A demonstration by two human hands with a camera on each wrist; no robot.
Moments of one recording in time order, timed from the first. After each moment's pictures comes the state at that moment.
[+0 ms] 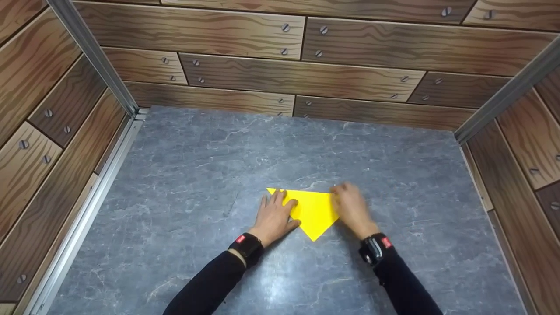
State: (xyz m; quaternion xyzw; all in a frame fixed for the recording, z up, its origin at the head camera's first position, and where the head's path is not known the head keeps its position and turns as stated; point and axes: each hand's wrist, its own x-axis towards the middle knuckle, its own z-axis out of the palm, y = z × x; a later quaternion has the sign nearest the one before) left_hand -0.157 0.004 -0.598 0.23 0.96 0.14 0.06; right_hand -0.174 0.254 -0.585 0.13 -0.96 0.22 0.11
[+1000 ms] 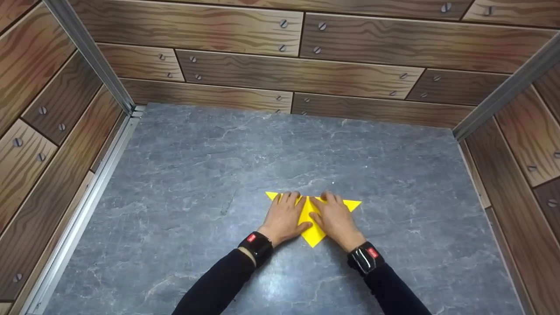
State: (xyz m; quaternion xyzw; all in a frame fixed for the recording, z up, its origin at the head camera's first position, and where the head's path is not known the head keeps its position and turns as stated) left_hand -0.157 0.031 -0.607 0.29 0.95 0.05 0.00; right_hand -0.144 0.216 -0.591 0.18 -0.98 0.11 0.01
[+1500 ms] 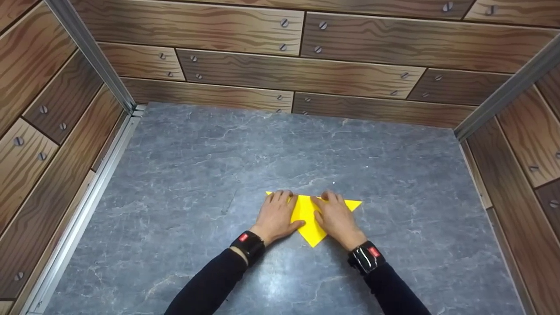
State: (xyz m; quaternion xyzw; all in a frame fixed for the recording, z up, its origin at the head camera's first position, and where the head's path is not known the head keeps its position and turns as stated) left_hand -0.161 0.012 -0.607 0.28 0.96 0.07 0.01; right_hand -0.146 0.215 -0.586 0.15 -0.98 0.12 0.00
